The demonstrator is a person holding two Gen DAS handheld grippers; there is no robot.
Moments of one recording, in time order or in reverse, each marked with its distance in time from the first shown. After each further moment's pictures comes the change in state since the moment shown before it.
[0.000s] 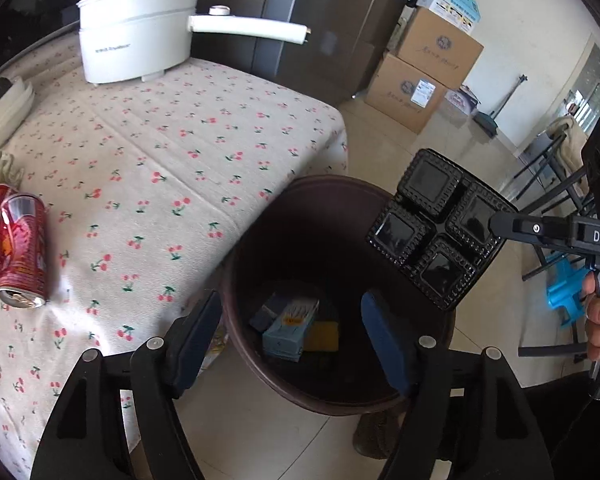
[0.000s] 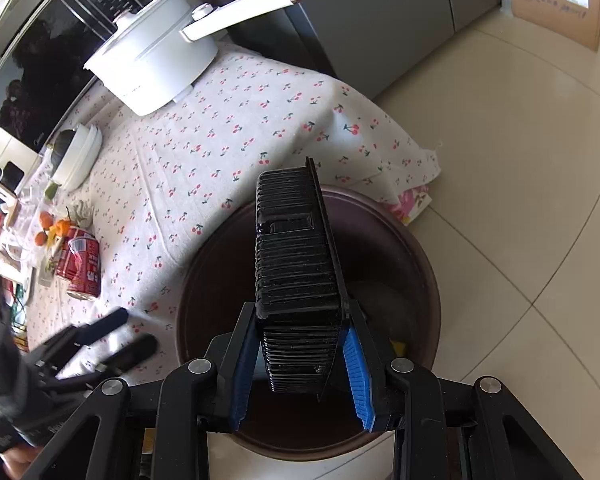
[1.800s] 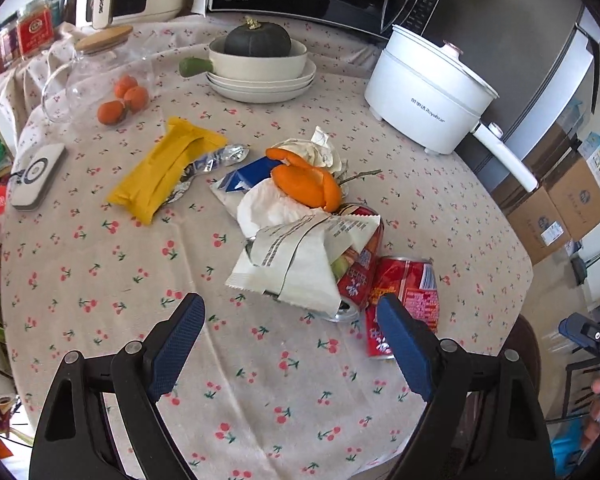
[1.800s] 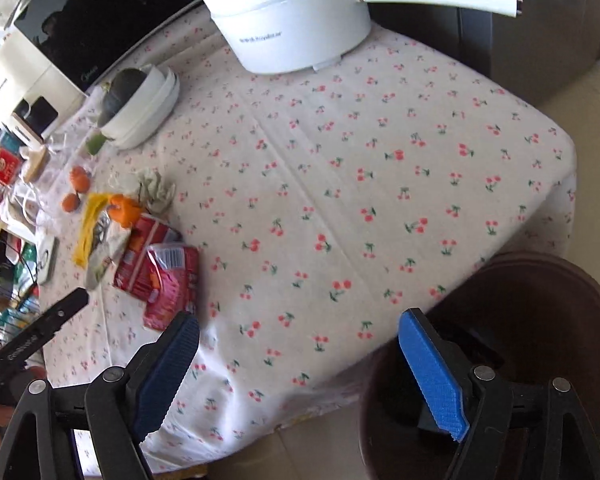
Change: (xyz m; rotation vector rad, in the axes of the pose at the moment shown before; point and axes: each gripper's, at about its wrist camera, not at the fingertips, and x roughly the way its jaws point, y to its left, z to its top) left arm -0.093 0.273 -0.003 -0.496 -0.129 0.289; right arm 0.100 0.199 0.045 -0.176 0.046 0.023
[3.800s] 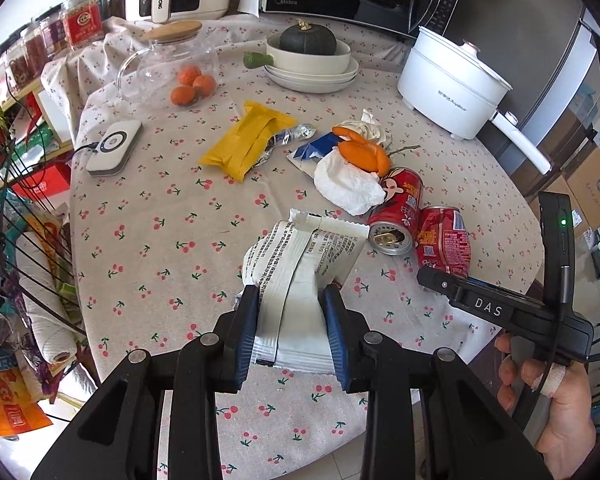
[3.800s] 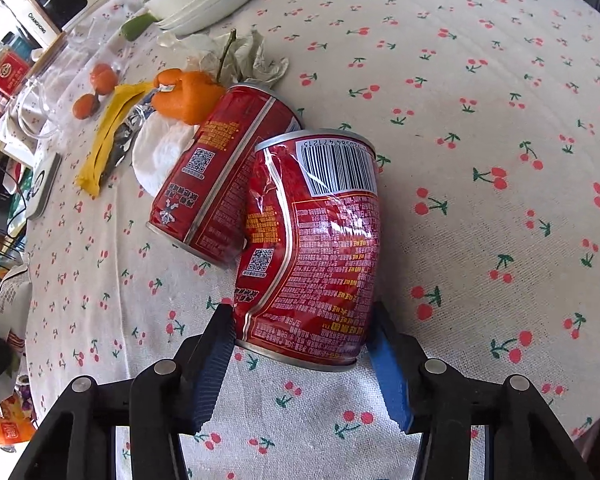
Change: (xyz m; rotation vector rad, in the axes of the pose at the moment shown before) left arm -0.068 0.043 -0.043 0.009 0.031 0.116; right arm 0.142 0.120 -0.034 -0.136 0.149 0.045
